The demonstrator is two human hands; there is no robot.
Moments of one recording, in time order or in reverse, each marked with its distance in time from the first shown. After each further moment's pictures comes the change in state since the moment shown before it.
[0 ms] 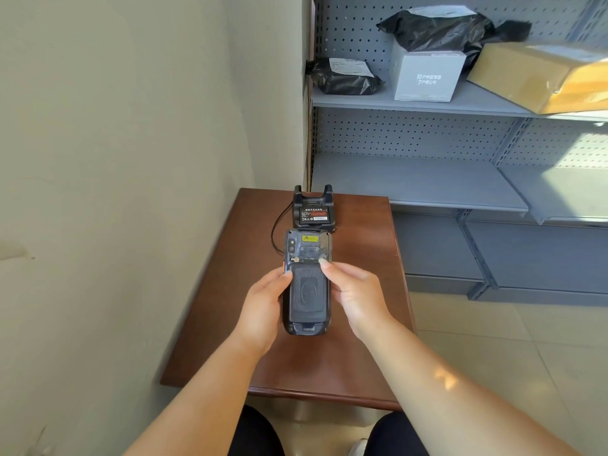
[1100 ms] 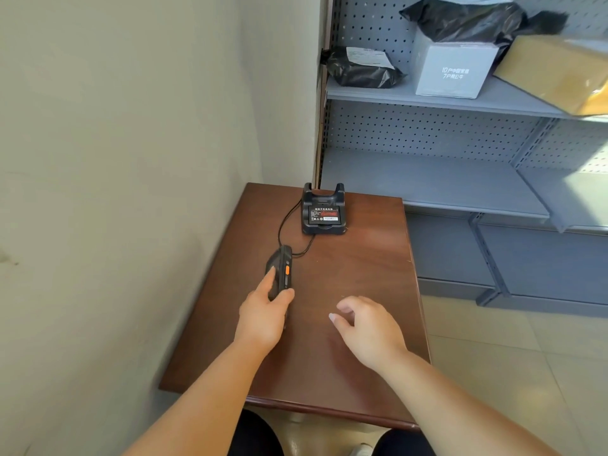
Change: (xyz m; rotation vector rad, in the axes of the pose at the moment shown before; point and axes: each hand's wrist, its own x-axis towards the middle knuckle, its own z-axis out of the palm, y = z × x) left_hand 0.021 -0.017 -0.022 0.621 0.288 -0.109; right_hand 0.009 0.040 -0.031 -1.172 -0.097 -0.127
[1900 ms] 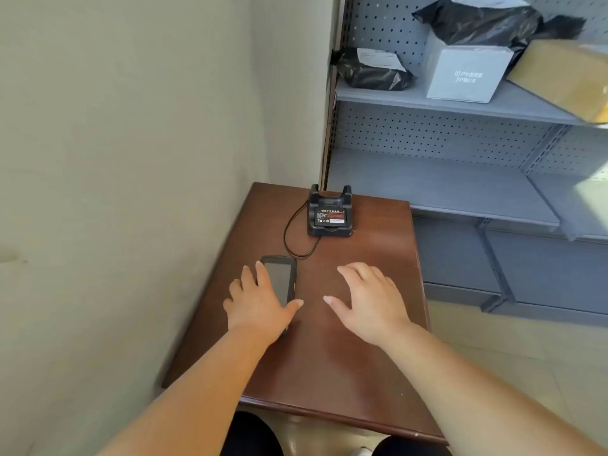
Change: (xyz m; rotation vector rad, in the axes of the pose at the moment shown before) left_hand 0.018 0.004 -0.007 0.951 0.081 0.039; right_hand 0.025 -0.023 -0.029 -0.368 0.023 -0.241
